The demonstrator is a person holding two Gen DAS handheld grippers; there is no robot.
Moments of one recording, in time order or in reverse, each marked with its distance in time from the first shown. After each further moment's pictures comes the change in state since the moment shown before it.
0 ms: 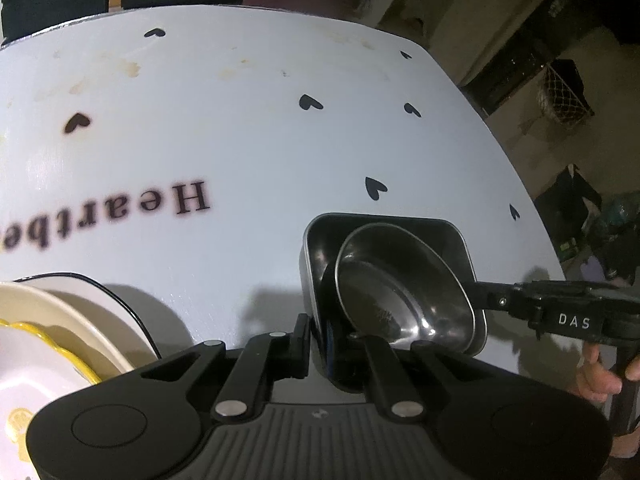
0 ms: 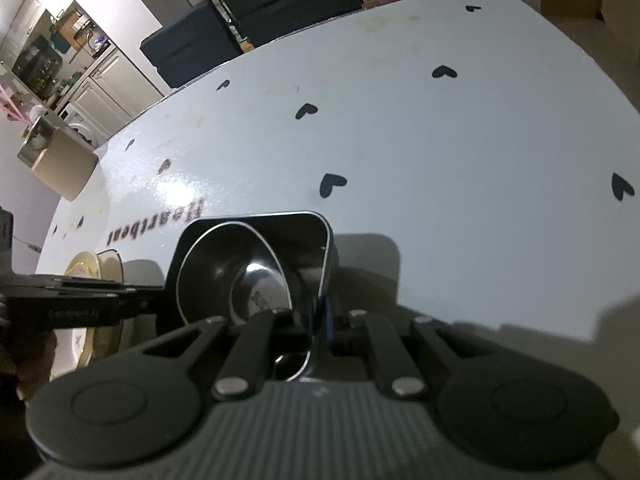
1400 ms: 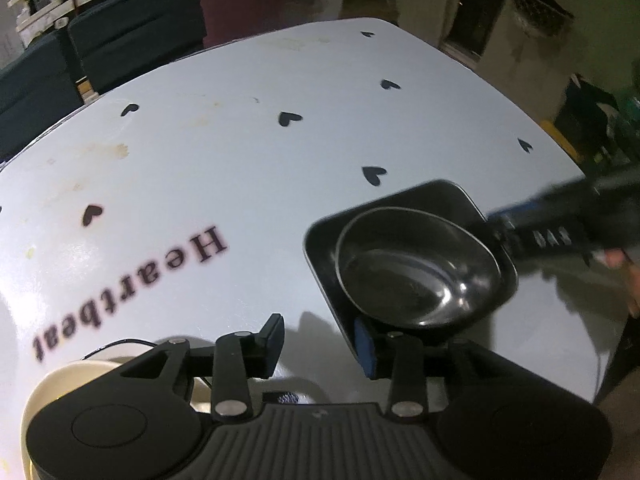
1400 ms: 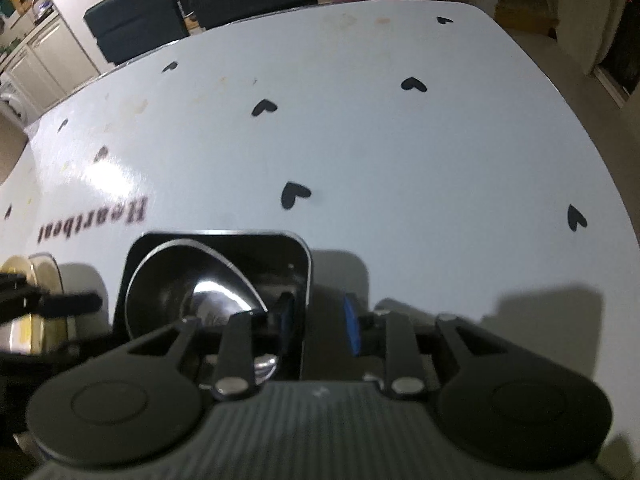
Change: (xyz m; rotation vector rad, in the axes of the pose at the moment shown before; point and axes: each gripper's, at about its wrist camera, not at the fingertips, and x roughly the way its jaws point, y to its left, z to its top) left arm -0.012 -0.030 -0.002 0.314 -0.005 0.188; right arm 0.014 0.044 0.016 -0.039 0.044 -0.284
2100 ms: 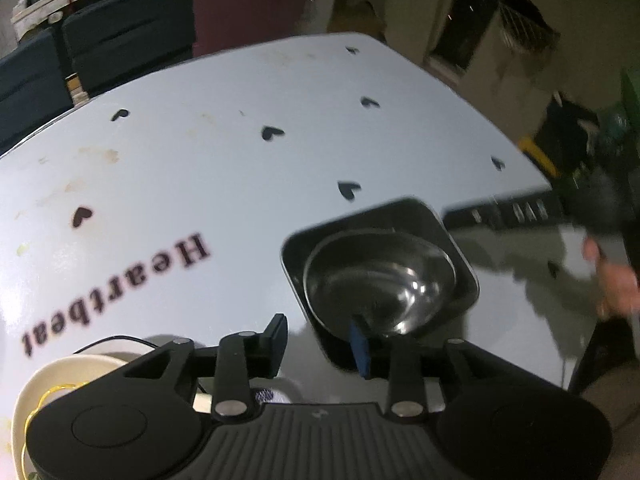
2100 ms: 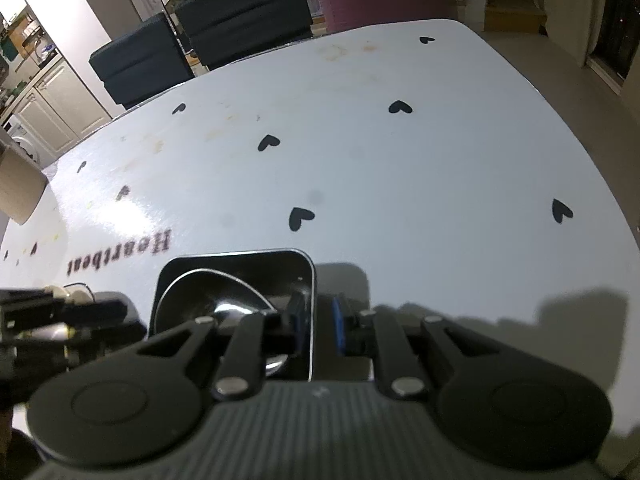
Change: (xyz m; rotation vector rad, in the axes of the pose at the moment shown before) left arm -0.019 -0.005 -0.001 -0.002 -0.013 -0.080; right arm -0.027 -0.012 -0.004 0.091 -0.082 0.060
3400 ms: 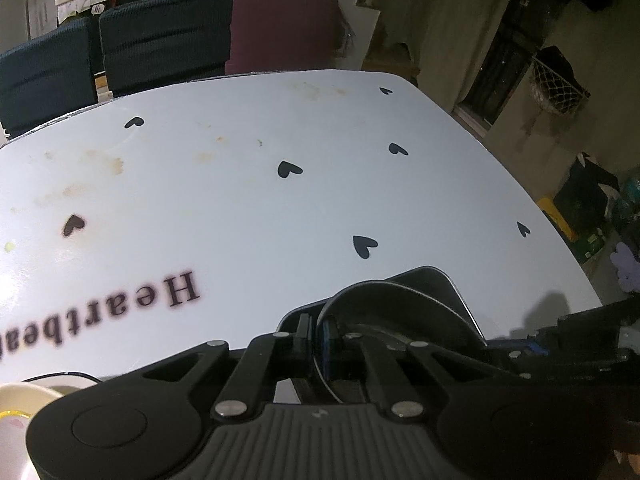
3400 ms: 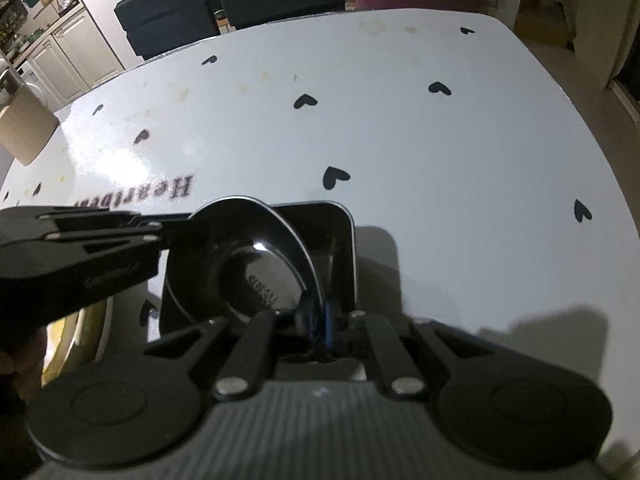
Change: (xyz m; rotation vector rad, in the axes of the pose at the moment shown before) left arm 0.026 0.004 0.021 -0.156 -0.131 0.024; right arm -0.001 0.038 -0.019 -0.124 0.075 -0.012
